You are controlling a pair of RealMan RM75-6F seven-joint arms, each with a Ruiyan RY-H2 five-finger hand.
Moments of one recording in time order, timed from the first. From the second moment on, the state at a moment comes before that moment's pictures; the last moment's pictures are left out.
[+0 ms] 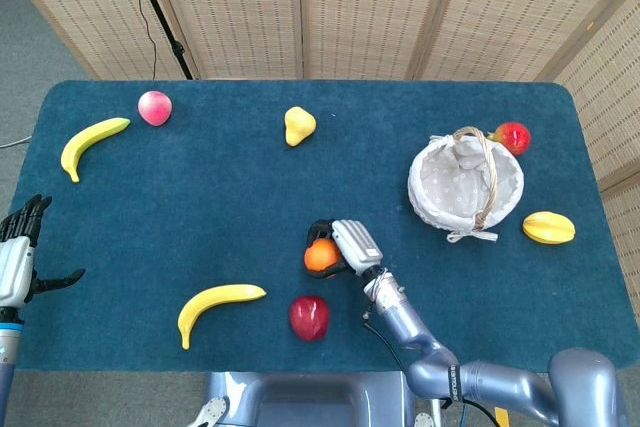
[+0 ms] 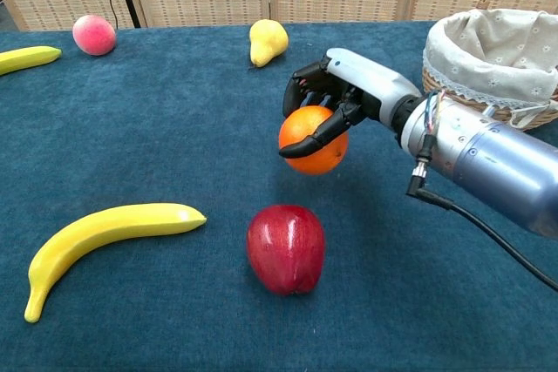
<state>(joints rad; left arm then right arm) -0.18 -1.09 -0.15 -1.81 1.17 1.35 0.02 0.71 -1.82 0.28 -1.38 -1.23 0.99 0.15</state>
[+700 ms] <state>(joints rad) -0.21 -1.11 -0.13 -1.81 1.18 1.30 0.06 0.66 -1.64 0.31 -1.50 -1.34 1.18 -0.07</state>
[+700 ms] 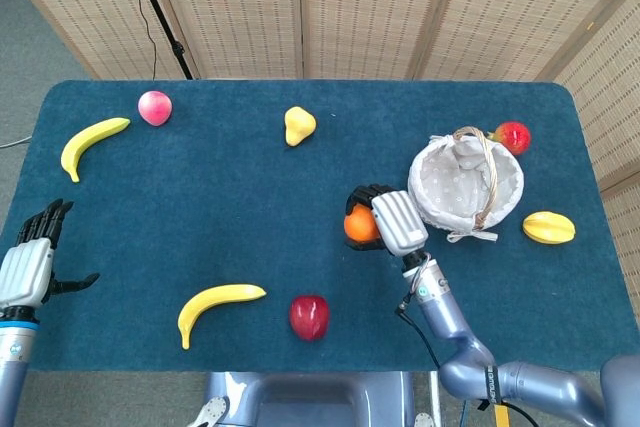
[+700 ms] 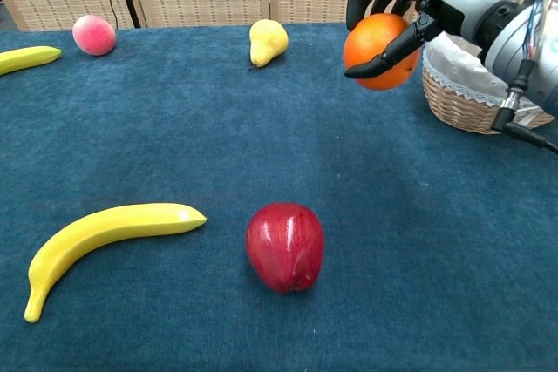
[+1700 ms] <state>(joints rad) -0.22 -1.12 -0.12 -1.81 1.18 1.28 0.06 0.75 -1.51 0.35 -1.31 -1.31 1.10 -0.10</state>
